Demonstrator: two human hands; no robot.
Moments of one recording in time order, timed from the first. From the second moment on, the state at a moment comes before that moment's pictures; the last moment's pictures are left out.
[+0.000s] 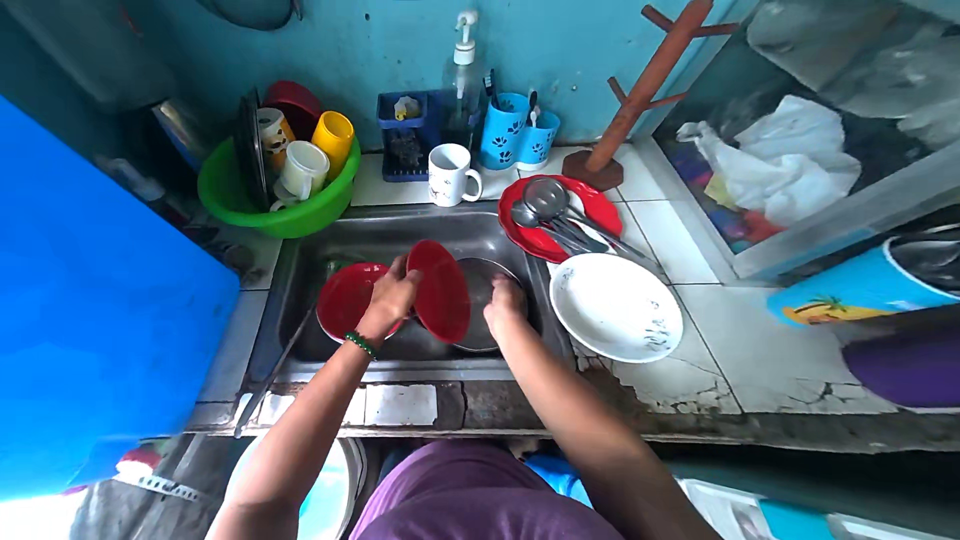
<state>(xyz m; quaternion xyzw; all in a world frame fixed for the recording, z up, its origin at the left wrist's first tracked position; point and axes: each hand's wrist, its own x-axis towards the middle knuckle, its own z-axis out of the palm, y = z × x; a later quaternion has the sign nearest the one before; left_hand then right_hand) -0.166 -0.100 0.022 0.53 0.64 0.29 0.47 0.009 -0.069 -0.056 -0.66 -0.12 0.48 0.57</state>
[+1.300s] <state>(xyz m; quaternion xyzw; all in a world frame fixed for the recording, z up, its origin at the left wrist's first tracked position) -0.128 -0.090 0.024 0.59 0.58 0.35 0.44 0.033 -0.054 0.071 -0.43 -0.50 0.63 0.41</state>
